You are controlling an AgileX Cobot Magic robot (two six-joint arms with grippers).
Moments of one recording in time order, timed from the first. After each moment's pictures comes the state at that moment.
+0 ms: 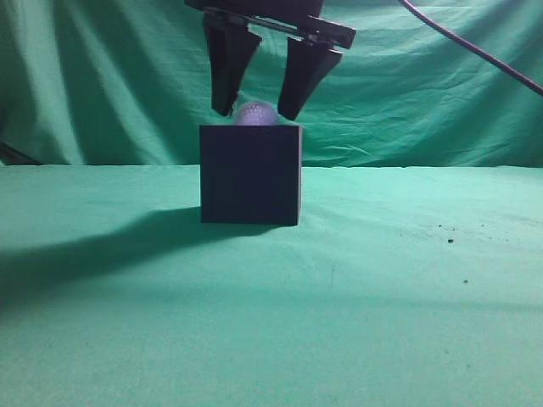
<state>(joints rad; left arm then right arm) -0.10 -0.02 0.02 0.09 0.36 -0.03 0.64 2.00 -1.68 0.13 0.94 -0.19</state>
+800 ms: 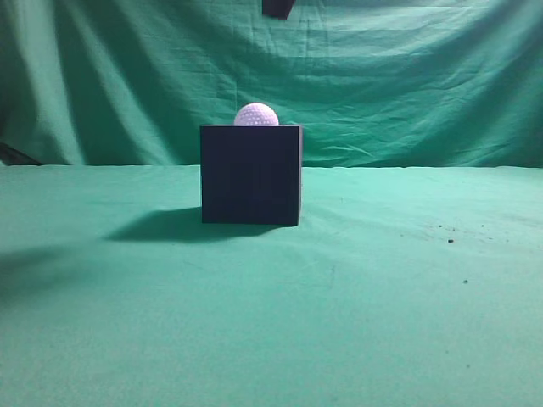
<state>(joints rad) -0.10 -0.02 0.02 0.09 0.36 -0.03 0.64 1.96 -1.95 0.05 1.24 0.00</state>
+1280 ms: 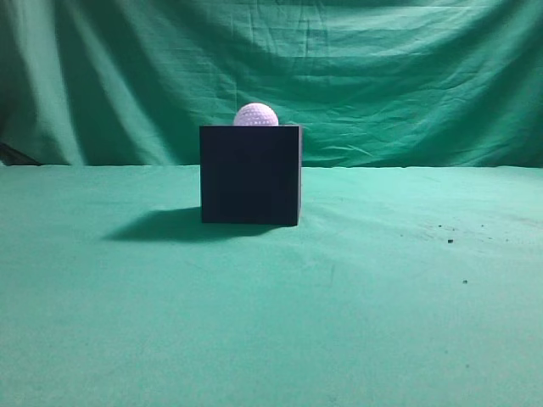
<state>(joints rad) -0.10 -0.02 0.02 0.09 0.36 -0.03 0.64 1.46 -1.43 0.00 1.23 0.09</state>
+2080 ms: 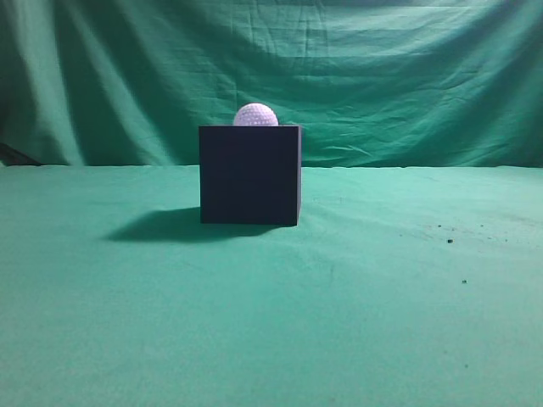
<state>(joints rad) -0.10 -0.02 0.02 0.09 0.36 -0.03 0.64 0.67 -0.83 0.04 1.05 0.08</state>
